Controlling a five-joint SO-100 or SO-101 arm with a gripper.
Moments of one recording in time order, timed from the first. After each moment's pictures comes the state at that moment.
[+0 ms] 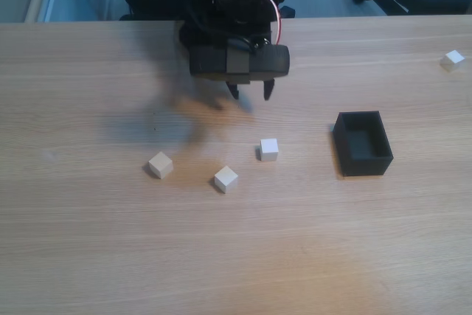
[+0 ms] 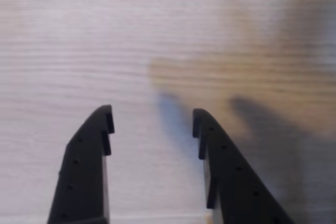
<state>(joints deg) -14.9 145.9 144.5 64.6 -66.7</state>
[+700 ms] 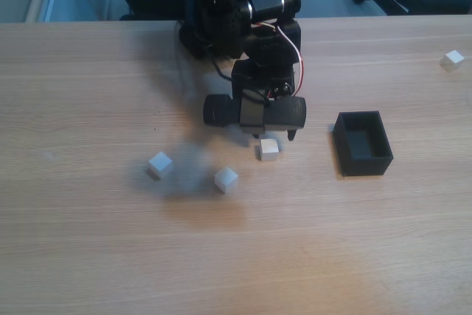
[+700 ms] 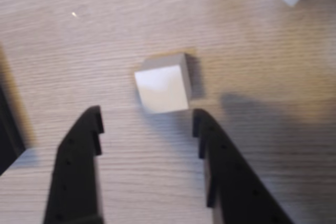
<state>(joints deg) -17.1 115.0 131.0 45.9 -59.2</state>
